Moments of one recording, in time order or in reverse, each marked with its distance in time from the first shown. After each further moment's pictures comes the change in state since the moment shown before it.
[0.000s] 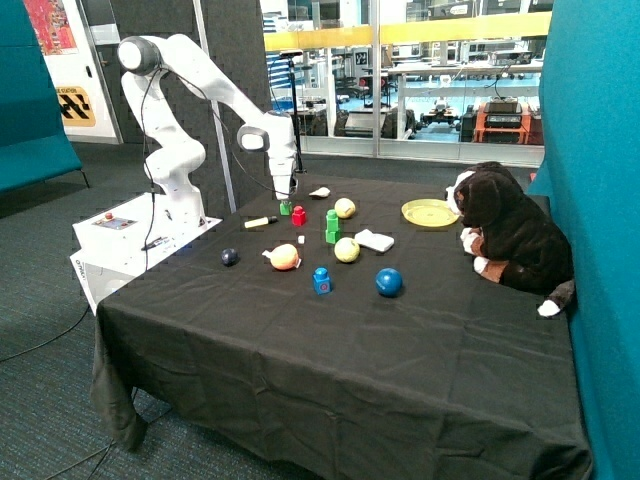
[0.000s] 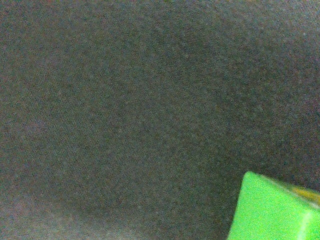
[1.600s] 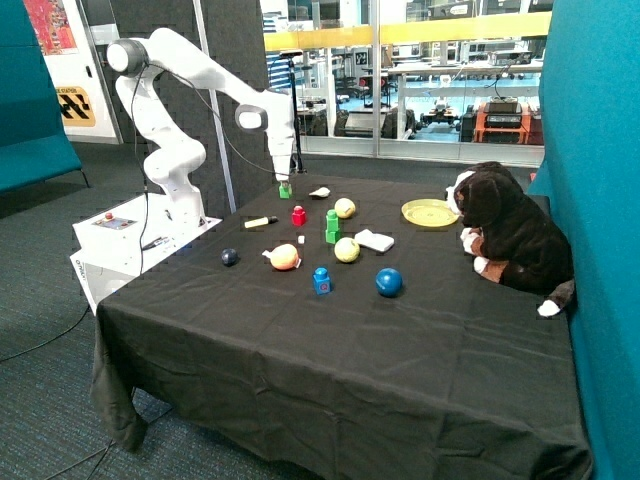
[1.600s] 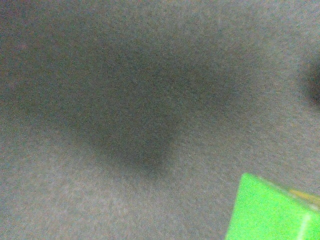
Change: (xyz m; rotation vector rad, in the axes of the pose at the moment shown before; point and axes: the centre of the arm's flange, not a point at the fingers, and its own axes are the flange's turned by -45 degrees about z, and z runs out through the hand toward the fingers) arm 0.005 0.015 -0.074 0.000 -0.001 -0.024
